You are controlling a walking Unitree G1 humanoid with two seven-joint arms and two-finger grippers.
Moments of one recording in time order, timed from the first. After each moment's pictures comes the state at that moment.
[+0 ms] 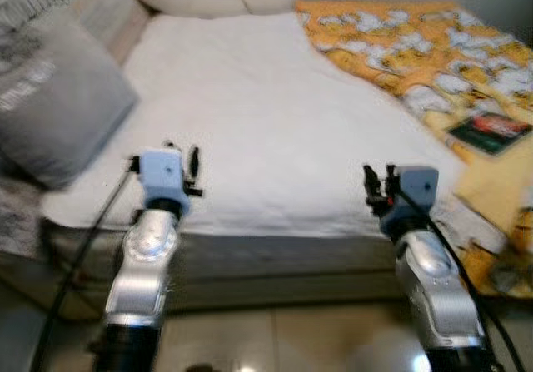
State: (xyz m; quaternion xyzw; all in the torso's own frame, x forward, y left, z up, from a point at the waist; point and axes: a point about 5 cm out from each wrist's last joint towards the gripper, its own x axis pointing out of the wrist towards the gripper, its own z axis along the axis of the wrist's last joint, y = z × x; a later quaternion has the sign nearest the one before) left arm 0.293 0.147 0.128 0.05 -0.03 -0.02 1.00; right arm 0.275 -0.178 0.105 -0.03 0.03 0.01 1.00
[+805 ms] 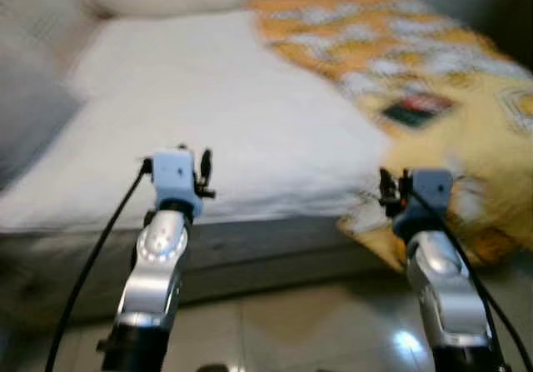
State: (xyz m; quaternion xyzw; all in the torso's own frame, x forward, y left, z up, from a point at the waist) left arm 0.295 0.150 0.129 0.04 -0.03 -0.02 1.00; right arm 0.278 -0.184 0.105 -0.02 0.04 -0.02 1.00
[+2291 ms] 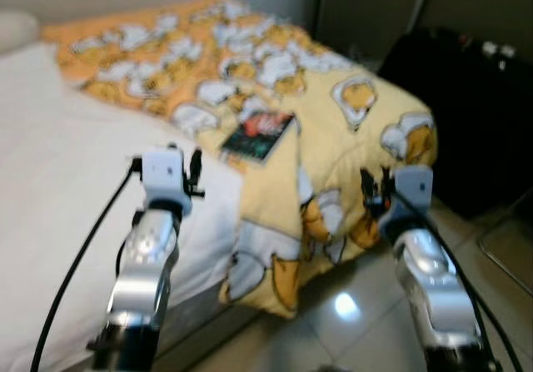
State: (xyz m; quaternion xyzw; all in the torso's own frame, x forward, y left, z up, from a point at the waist) left arm 0.296 0.157 0.127 0.05 -0.03 -0.02 1.00; right arm 0.280 -0.170 0.106 -0.03 0.03 0.03 1.00
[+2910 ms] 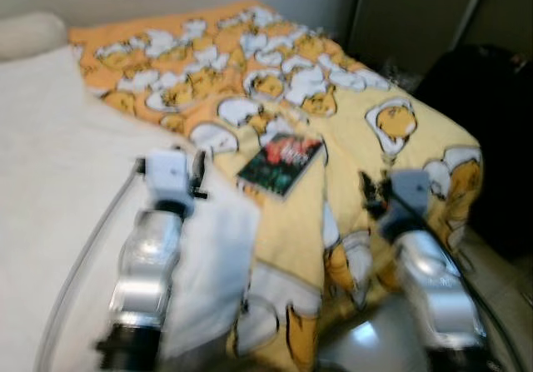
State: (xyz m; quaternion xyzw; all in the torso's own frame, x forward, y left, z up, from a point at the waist) left arm 0.296 0.137 0.125 0.05 -0.02 -0.06 1.00; right arm 0.276 -0.181 0.098 -0.05 0.05 0.02 1.00
